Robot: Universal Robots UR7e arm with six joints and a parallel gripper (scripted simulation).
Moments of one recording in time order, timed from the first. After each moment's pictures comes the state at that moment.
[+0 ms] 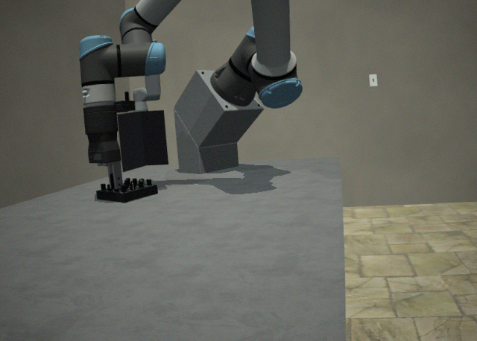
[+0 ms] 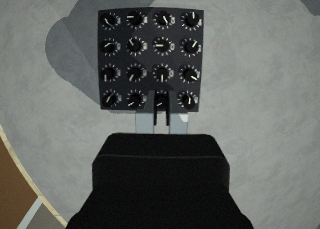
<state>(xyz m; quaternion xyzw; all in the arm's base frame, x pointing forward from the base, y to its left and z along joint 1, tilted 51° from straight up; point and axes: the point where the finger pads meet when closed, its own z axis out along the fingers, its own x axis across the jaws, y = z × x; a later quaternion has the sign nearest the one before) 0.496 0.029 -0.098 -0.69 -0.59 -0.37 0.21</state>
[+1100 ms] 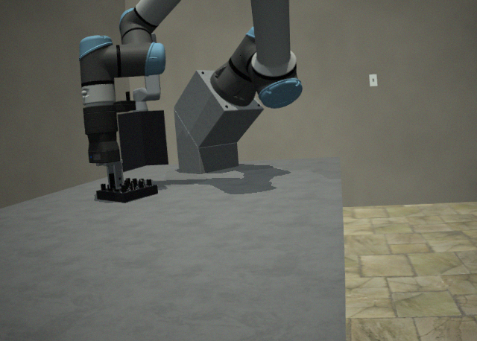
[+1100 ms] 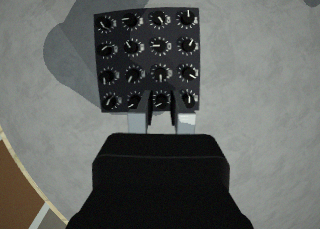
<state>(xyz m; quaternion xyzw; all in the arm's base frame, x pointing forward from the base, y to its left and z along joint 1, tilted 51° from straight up) 0.496 0.030 -0.098 -0.70 -0.57 -0.37 0.22</state>
